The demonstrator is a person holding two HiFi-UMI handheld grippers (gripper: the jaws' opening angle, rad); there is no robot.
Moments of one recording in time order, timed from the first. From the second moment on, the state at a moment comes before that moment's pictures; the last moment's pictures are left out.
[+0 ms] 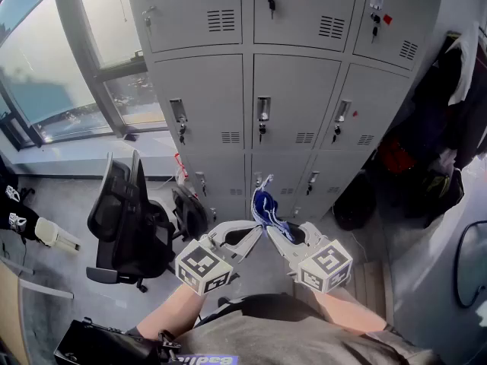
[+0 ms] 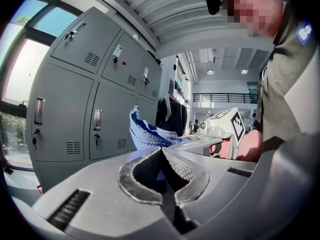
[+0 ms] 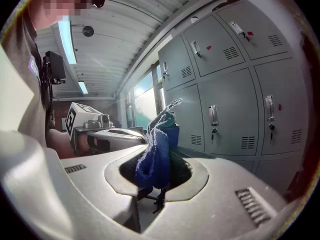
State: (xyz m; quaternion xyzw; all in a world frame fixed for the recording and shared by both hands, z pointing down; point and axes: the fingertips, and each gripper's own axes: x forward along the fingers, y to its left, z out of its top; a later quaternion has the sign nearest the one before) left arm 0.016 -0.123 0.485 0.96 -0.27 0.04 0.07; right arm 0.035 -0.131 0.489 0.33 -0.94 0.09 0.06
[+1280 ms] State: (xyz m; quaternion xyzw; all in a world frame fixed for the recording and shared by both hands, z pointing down) left arm -0.008 -0.121 0.452 0.97 -0.25 0.03 0.03; right arm -0.004 -0.137 0.474 0.31 -0.94 0.03 0.11
